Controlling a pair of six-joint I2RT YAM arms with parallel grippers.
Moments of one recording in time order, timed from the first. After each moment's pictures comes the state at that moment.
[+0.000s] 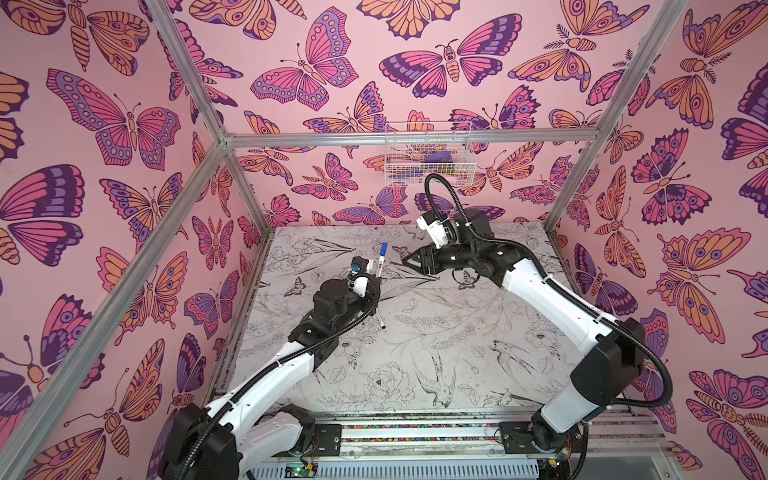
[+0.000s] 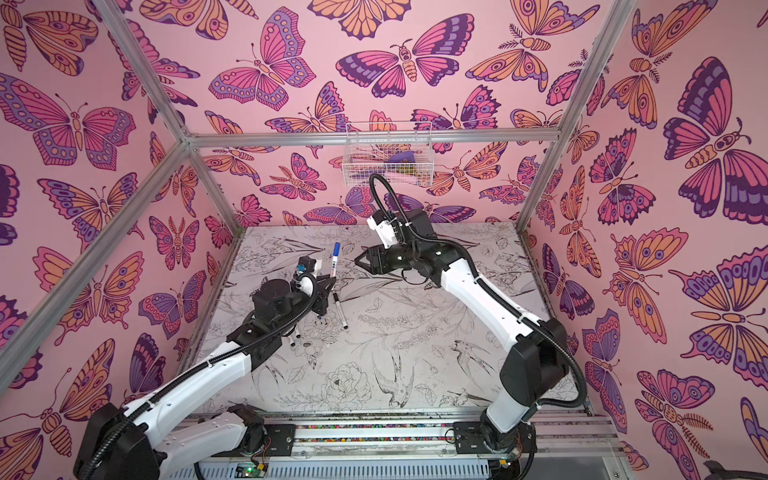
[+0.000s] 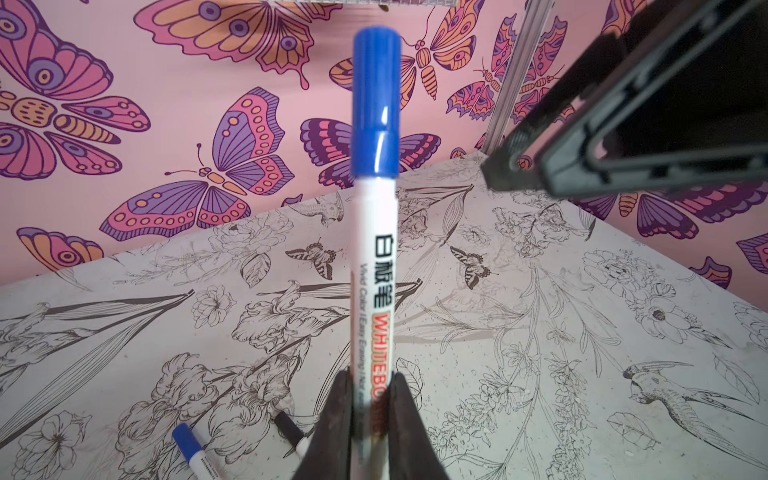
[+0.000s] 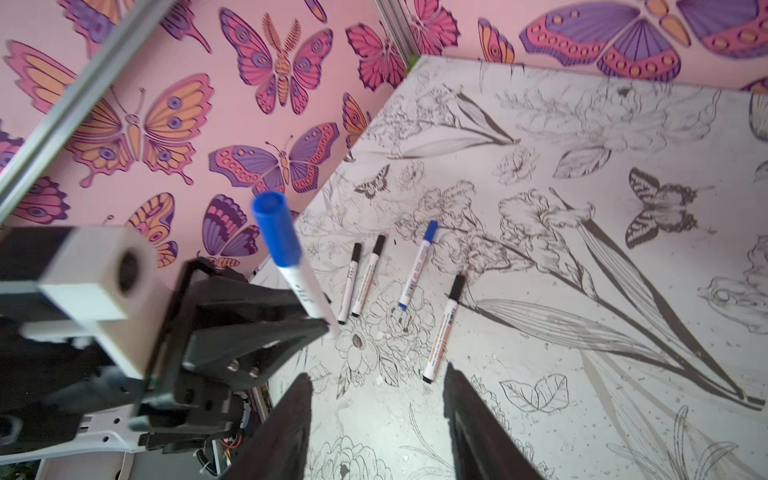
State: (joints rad) left arm -0.52 1.09 0.67 0.20 0.04 -0.04; right arm 0.57 1.61 1.56 -0.46 -0.55 0.29
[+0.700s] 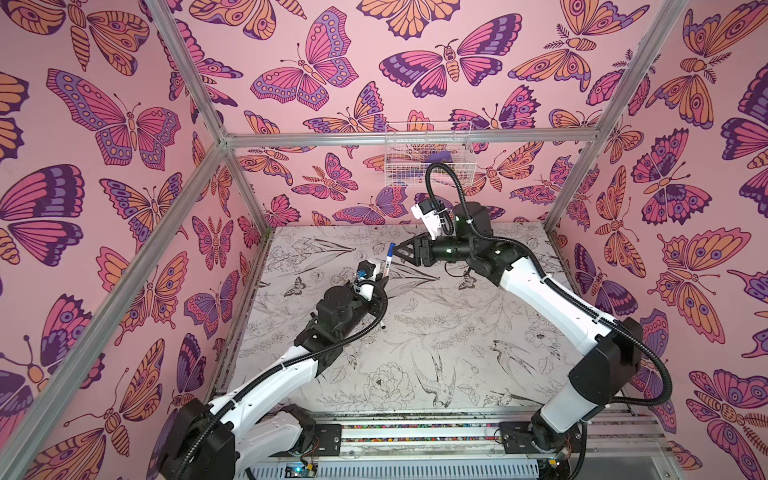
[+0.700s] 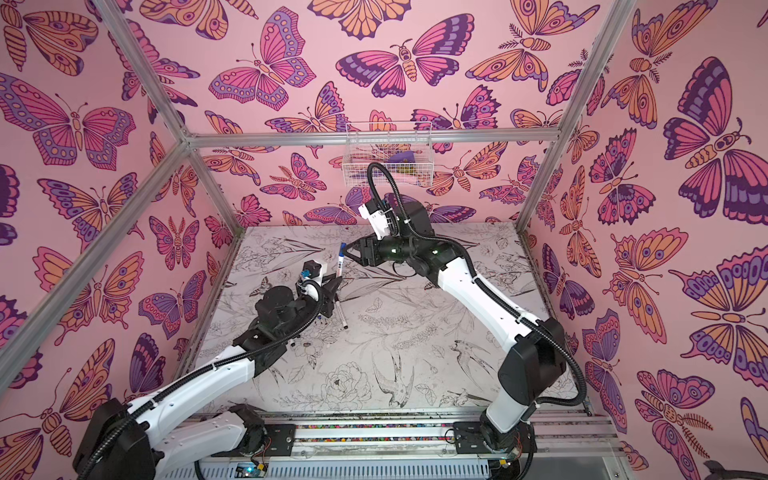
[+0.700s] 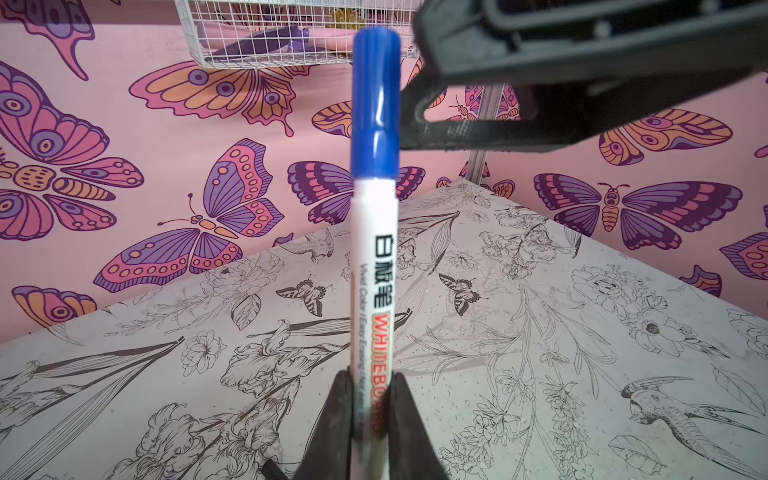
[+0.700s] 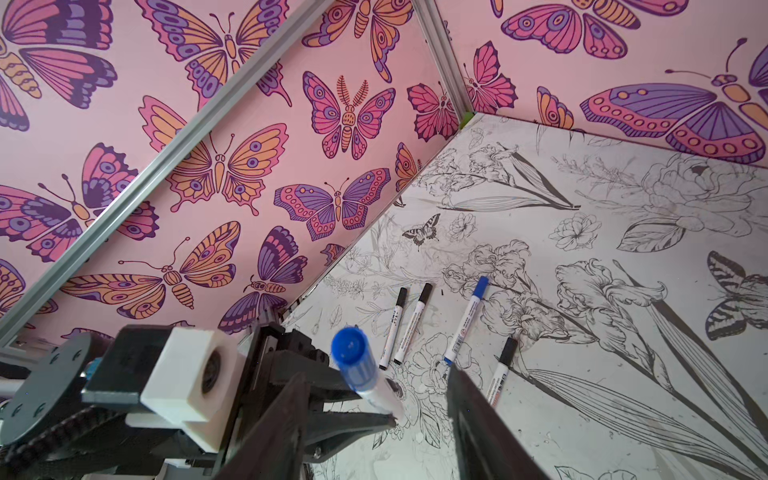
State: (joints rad) left arm -0.58 1.09 0.63 0.34 0.01 0.01; right arm 0.60 1.66 1.61 -0.34 -0.62 0.36
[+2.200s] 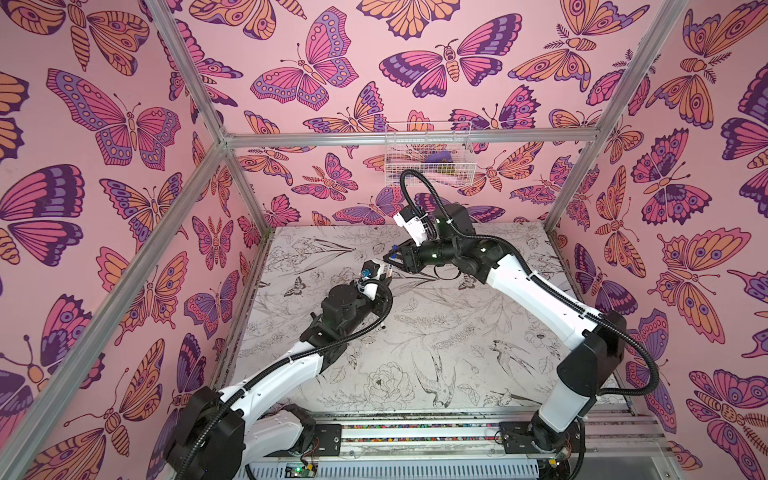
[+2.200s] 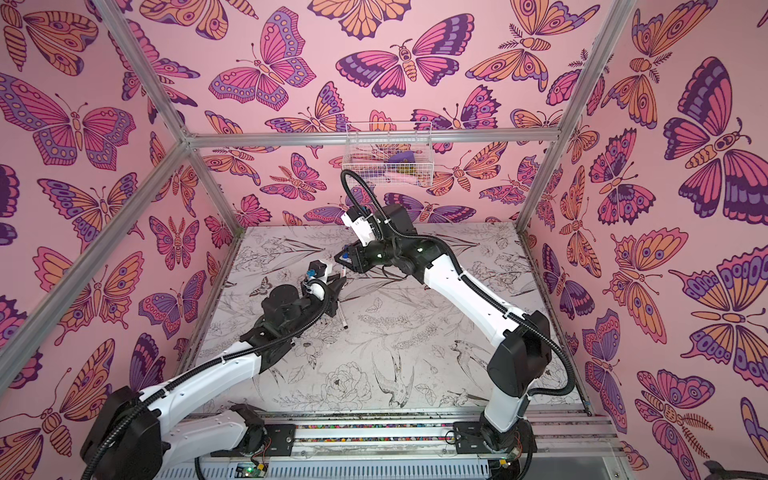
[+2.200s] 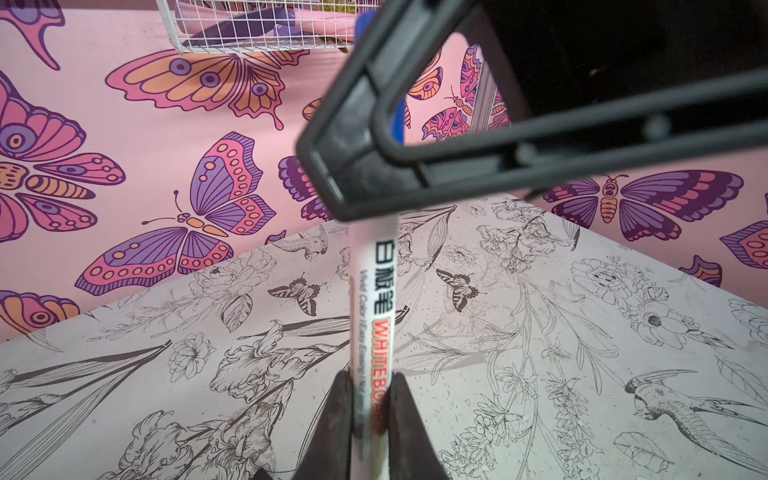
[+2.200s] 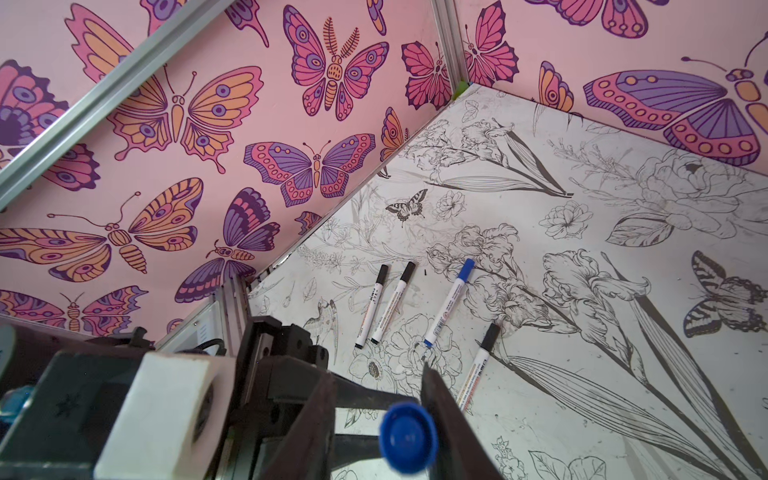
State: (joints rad) left arm -0.58 1.15 0.63 0.39 0.03 0.01; right arm 0.68 1.74 1.74 -0.50 -0.51 0.20
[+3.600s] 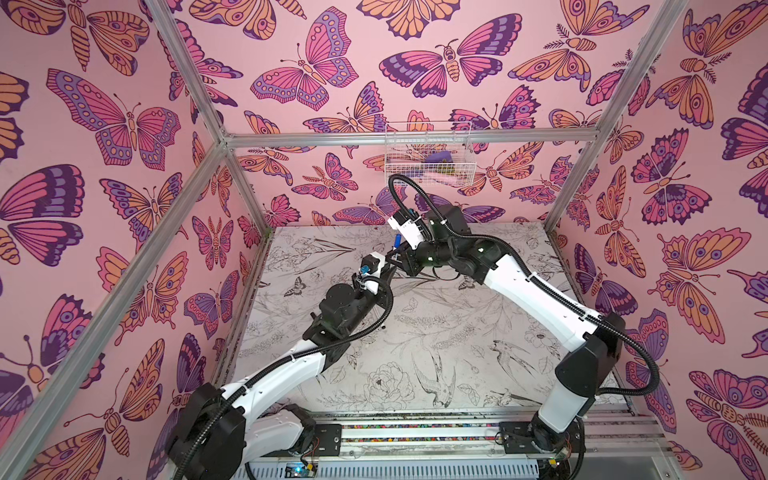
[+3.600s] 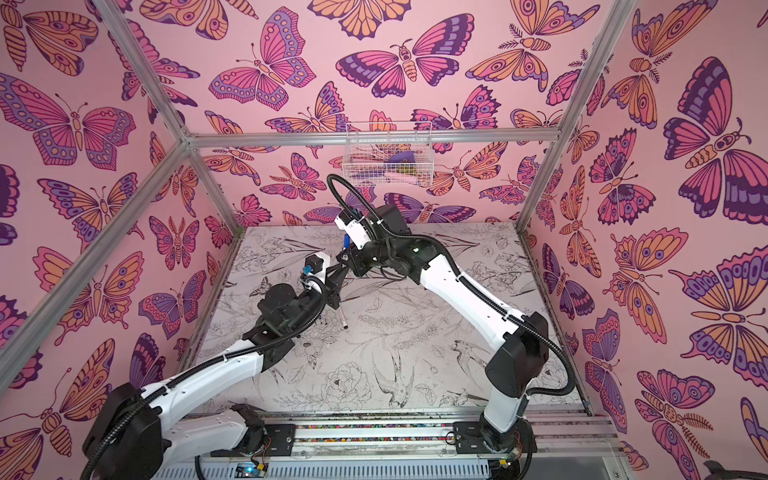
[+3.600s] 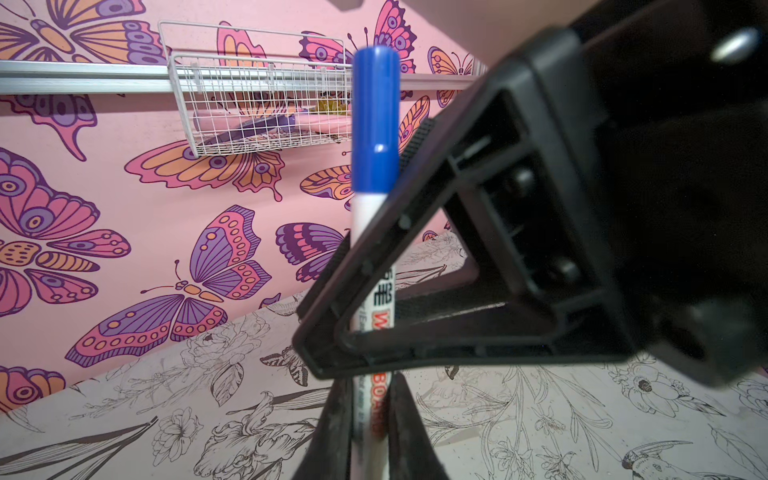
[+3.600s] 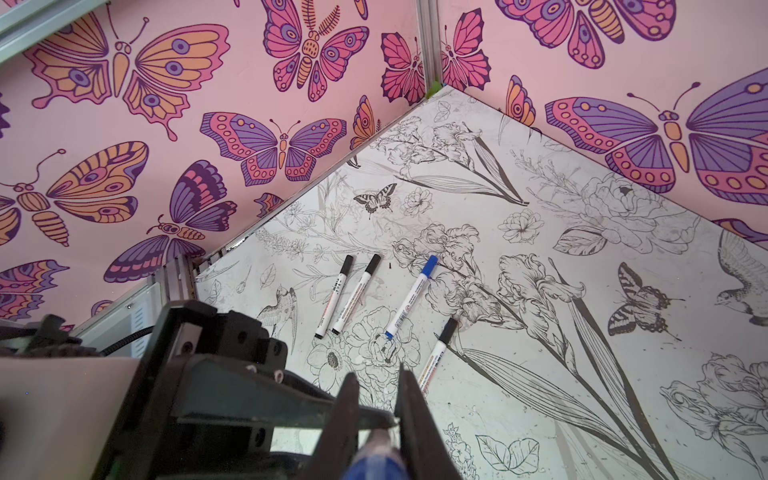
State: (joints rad) left arm -0.61 1.18 0.66 0.56 0.02 0.00; right arm 0.72 1.75 1.79 -0.58 -0.38 0.09
